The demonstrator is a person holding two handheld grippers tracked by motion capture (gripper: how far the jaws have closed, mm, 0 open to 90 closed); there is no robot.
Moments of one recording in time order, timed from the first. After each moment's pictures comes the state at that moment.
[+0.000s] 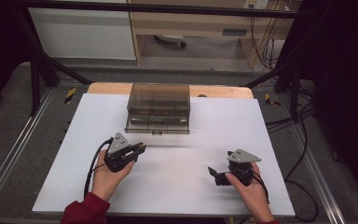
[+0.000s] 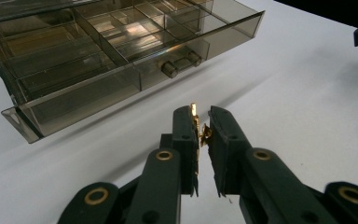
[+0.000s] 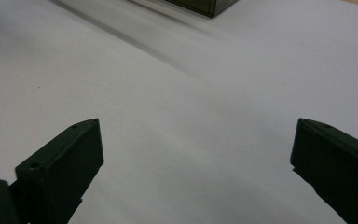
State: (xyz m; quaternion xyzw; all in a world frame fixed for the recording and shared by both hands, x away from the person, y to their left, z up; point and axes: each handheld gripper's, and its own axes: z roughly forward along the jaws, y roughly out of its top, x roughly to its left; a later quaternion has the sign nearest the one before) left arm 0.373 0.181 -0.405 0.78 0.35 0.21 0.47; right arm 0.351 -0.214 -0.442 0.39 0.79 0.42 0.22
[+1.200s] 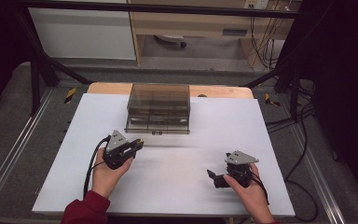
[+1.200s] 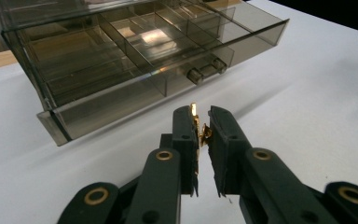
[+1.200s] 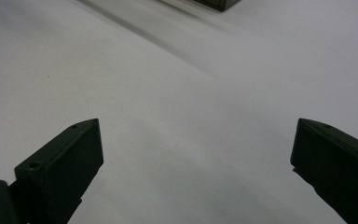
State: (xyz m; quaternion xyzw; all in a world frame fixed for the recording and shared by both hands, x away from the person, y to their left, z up) left arm 0.384 0.188 -0.406 0.77 0.37 0.22 0.48; right arm 0.347 -0.211 -0.441 0.38 0.80 0.41 0.22
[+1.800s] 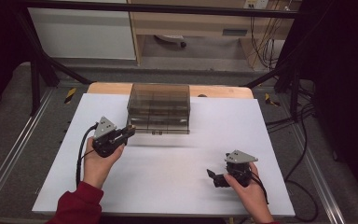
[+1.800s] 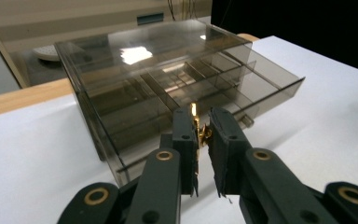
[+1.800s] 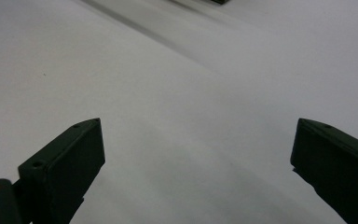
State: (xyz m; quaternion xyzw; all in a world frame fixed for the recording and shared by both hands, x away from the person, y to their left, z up) left arm 0.398 0.210 -0.366 0.74 0.38 0.25 0.50; right arm 0.349 -0.209 -0.444 0.39 0.80 0.40 0.21
